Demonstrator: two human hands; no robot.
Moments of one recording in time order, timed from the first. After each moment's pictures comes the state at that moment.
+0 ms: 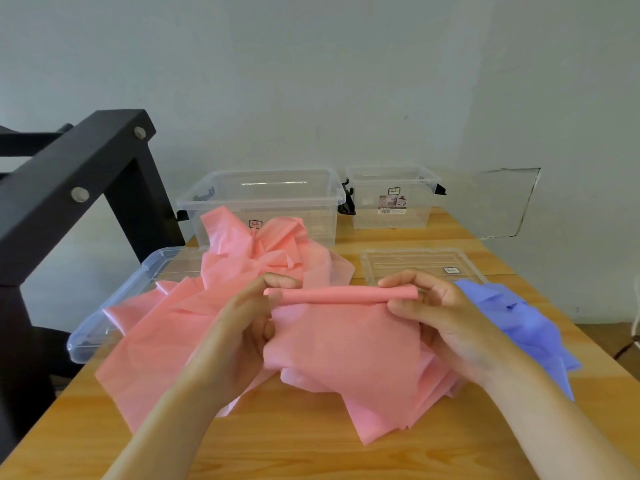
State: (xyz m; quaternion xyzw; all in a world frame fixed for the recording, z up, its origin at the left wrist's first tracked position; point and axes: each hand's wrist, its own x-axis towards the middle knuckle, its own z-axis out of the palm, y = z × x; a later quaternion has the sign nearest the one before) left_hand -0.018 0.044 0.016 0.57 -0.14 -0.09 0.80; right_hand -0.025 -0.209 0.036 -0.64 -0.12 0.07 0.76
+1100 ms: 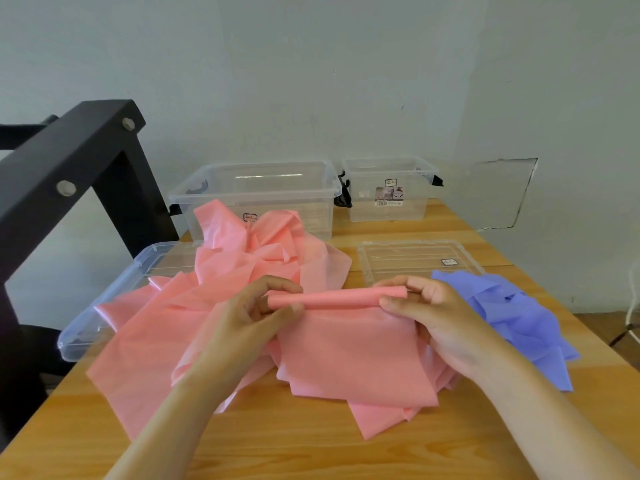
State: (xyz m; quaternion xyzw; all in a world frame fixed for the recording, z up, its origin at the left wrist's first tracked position) left_hand -0.013 0.037 0.004 0.72 -0.12 0.02 0.68; right_hand -0.016 -0.209 0.019 -0.68 -0.04 0.05 0.73
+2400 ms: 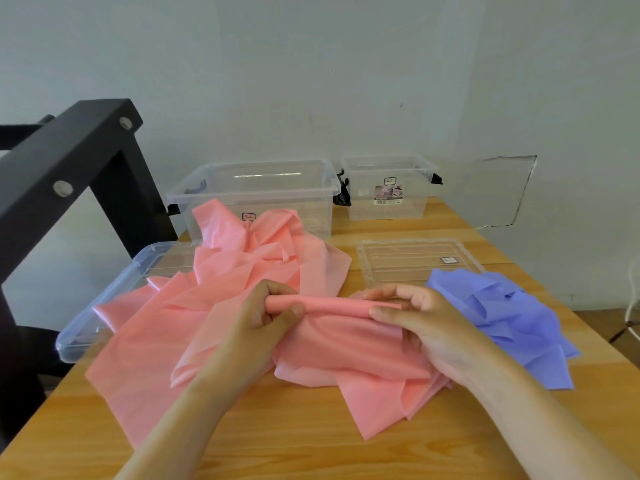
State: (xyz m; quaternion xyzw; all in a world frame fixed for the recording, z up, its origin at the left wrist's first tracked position) left_hand -0.027 0.017 0.020 0.80 -0.09 0.08 0.58; right_hand -0.016 -0.203 0.011 -0.70 -0.04 0.07 0.71
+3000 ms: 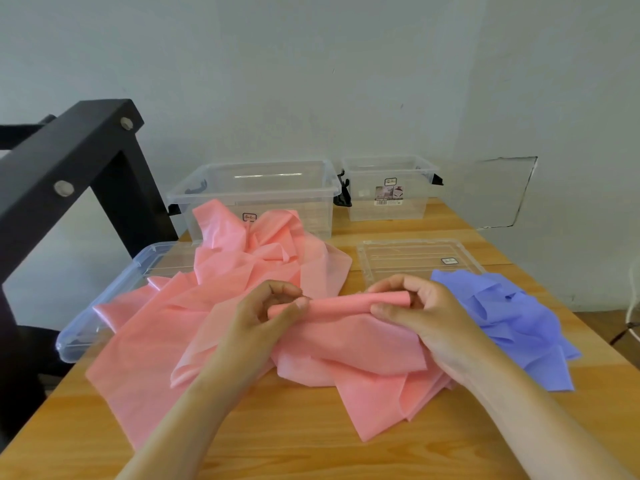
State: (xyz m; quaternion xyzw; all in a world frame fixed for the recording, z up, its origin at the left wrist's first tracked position) left_hand -0.023 0.016 0.014 0.74 -0.08 0.06 0.67; right_hand -0.020 -0.201 0.016 -0.74 -0.06 -0.02 0.67
